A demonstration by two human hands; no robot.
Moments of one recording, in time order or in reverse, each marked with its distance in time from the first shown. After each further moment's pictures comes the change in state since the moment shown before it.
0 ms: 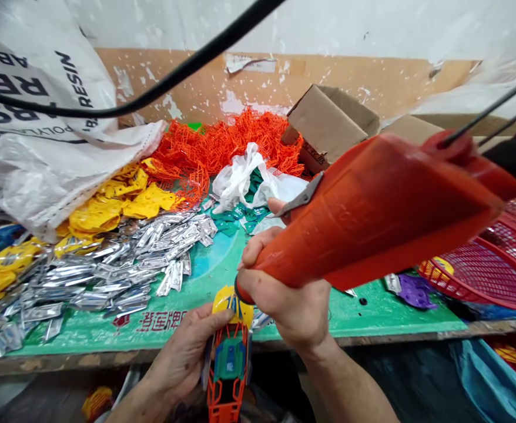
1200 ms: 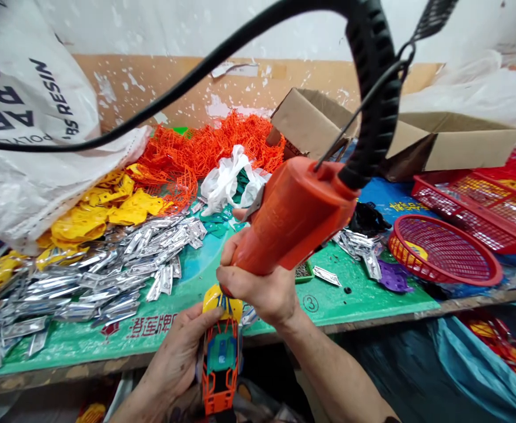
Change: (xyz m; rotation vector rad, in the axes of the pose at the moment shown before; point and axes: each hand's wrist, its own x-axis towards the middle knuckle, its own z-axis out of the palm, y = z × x) left_hand 0.002 -0.003 0.001 0.061 0.033 0.064; right_hand 0.002 0.021 -0.009 -0.001 -0.094 0.026
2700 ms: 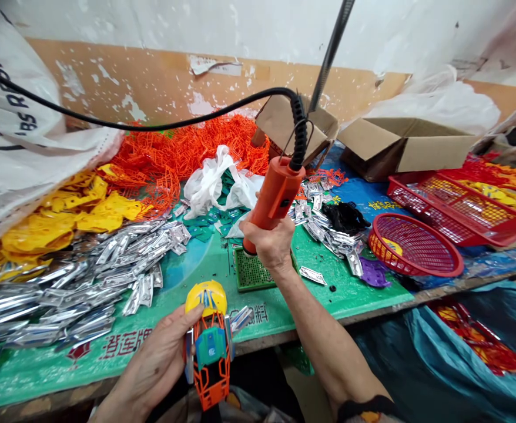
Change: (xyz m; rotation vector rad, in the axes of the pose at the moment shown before) left_hand 0.011 0.010 -0.008 -0.011 -0.024 -0.041; right_hand 0.057 0.039 -0.043 -0.272 0.355 -0.116
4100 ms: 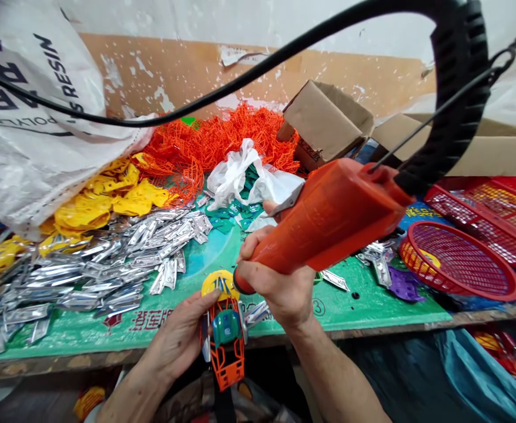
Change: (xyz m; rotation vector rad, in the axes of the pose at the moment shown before) left_hand 0.005 -0.003 -0.006 -0.138 0.031 0.048; right_hand -0.060 -0.052 0.012 0.320 -0.242 0.126
